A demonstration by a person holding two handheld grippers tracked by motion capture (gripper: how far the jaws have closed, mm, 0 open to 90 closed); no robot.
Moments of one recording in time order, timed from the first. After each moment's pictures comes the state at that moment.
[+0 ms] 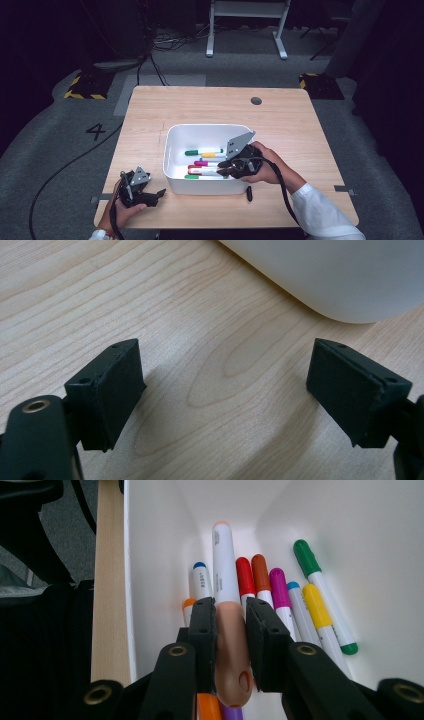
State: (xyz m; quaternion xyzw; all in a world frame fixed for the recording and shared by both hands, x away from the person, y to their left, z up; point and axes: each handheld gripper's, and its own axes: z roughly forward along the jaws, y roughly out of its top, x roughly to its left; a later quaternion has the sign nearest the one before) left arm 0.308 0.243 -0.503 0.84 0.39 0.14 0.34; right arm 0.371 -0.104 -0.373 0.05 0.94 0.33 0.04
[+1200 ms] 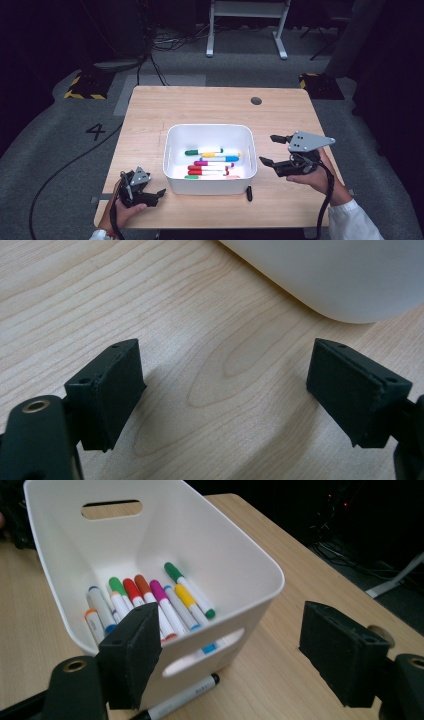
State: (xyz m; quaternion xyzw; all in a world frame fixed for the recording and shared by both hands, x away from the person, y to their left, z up) left arm 0.308 0.244 -0.503 0.84 0.39 0.14 0.34; right arm 0.347 -0.230 -0.346 0.19 0.84 0.45 0.21
